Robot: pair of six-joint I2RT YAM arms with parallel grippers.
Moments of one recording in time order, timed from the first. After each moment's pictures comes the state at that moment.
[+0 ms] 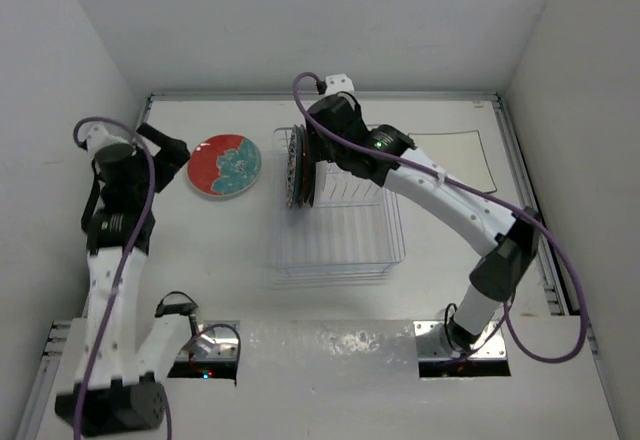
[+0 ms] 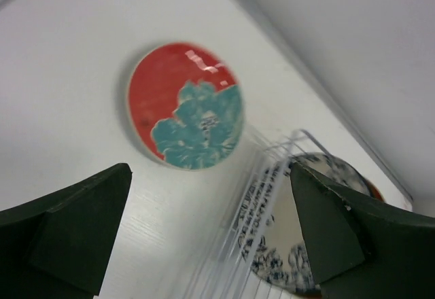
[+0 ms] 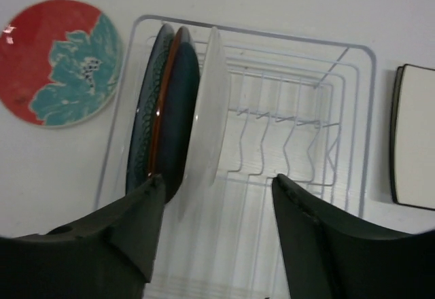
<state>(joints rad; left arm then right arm) 0.13 0.95 1.00 -0.54 -0.15 -0.75 0.83 1.67 1.67 -0.68 0.51 0.40</state>
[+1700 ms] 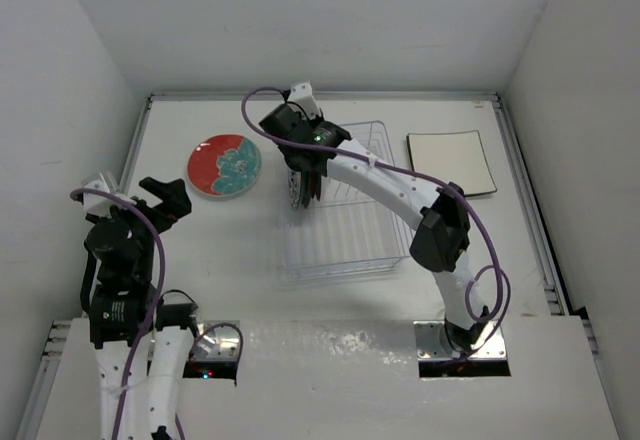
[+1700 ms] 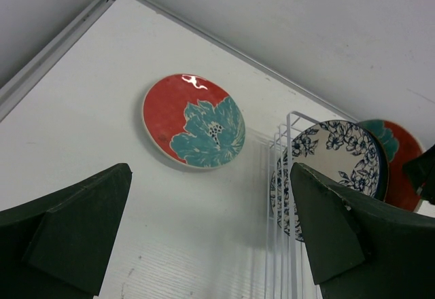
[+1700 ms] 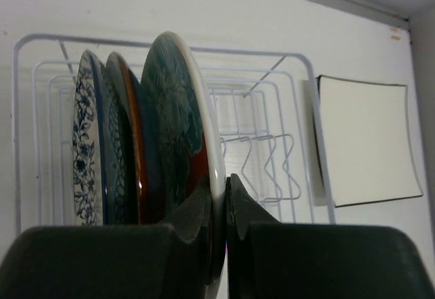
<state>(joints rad) 0.10 0.37 0.78 -0.57 -0.11 -0.46 0.87 2.10 2.03 -0.82 0.91 0.34</state>
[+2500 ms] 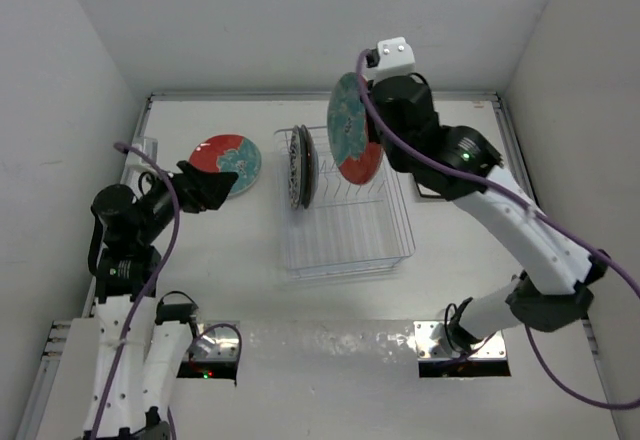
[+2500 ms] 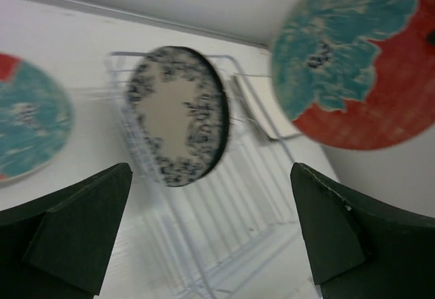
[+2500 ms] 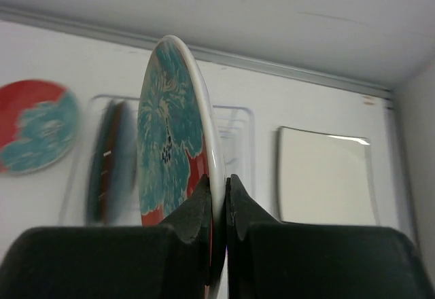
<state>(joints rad) 0.09 0.57 0.78 -0.34 0.51 -0.52 0.86 1.49 1.86 -0.78 0.79 0.12</state>
